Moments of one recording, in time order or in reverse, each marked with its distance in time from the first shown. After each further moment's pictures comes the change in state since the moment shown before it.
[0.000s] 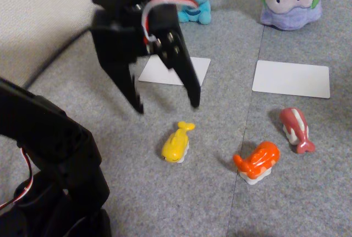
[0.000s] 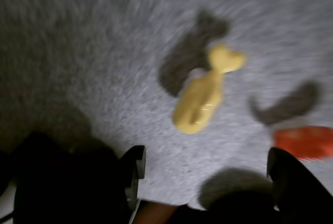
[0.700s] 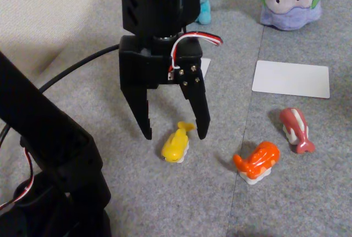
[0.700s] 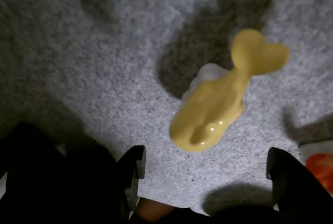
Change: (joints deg) arm 6.1 -10.5 0.0 -4.1 -5.1
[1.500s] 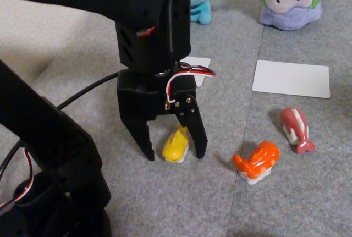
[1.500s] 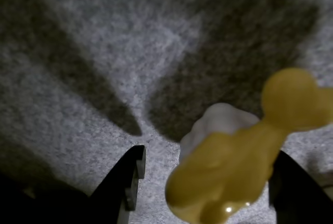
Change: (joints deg) arm -0.4 0.8 14.4 -17.6 -0.6
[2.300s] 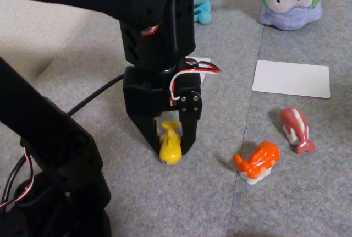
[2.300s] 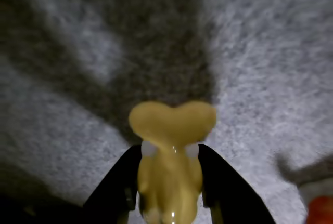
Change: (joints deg) arm -1.4 2.4 -1.8 -1.2 4.9
